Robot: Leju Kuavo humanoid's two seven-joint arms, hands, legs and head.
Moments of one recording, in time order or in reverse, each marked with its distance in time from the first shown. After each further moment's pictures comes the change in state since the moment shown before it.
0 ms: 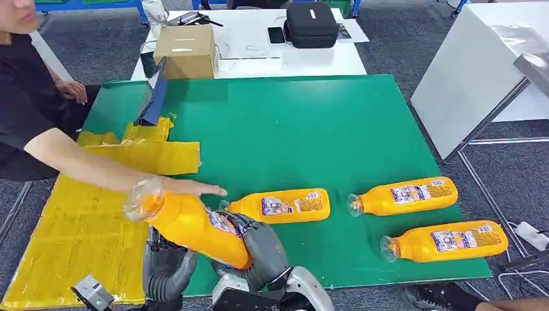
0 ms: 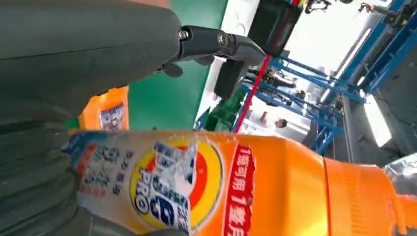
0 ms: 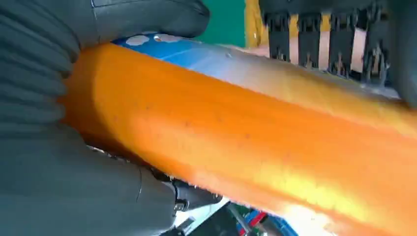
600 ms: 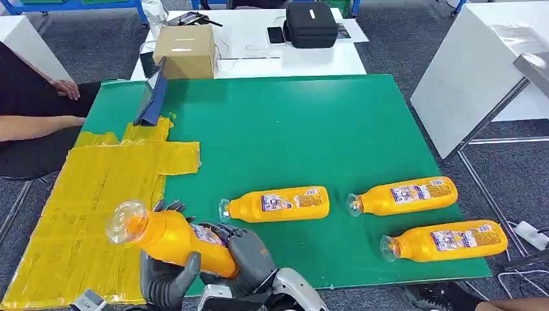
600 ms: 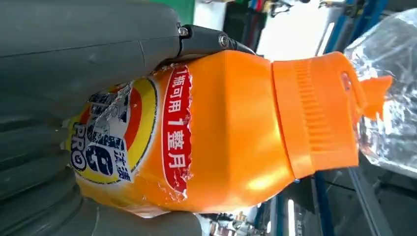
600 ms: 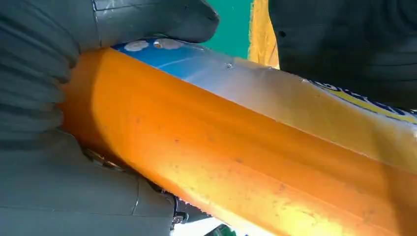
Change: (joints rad) left arm 0.004 0.024 -0.047 -0.032 -0.185 0.079 -0.074; right arm -0.065 0.009 0.089 0.109 0.012 0.061 0.006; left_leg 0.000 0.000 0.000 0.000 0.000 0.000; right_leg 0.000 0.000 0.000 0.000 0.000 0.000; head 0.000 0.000
